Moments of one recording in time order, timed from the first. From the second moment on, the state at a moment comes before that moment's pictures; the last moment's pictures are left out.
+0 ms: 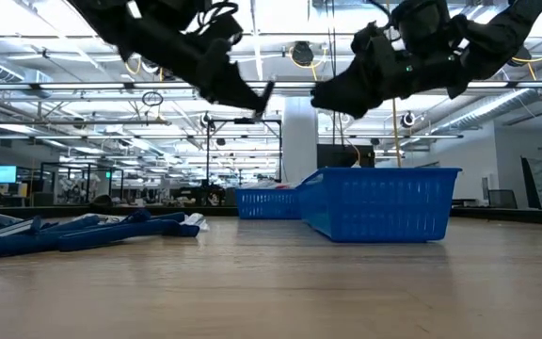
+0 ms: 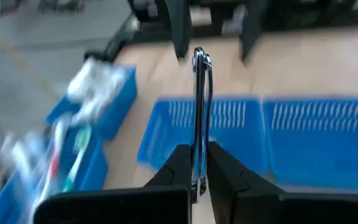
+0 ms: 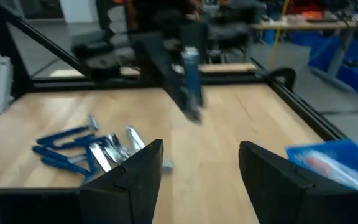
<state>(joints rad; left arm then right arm) 0.16 1.49 0.86 0.21 -0.04 0.18 -0.28 1.34 0.53 0.66 -0.24 -0.02</state>
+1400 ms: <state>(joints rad) 0.17 1.69 0.91 0.61 0.21 0.12 -0.20 1.34 0.53 0.80 -0.23 -0.04</state>
